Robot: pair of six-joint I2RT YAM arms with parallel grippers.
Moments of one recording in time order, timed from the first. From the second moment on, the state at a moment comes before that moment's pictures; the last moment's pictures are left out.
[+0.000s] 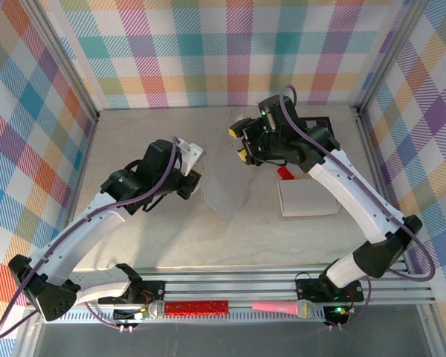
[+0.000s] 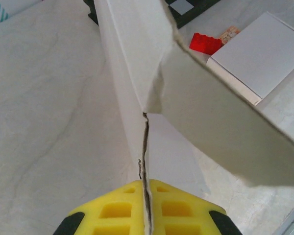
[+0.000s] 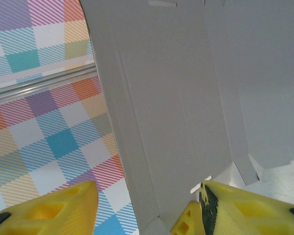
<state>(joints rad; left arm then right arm) -0.67 1.17 1.25 -0.80 0.00 0.00 0.69 1.52 1.75 -0.87 -0.14 1.59</state>
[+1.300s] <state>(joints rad) -0.67 1.16 1.25 -0.83 0.01 0.02 0.67 1.77 1.96 -0.96 -0.25 1.52</state>
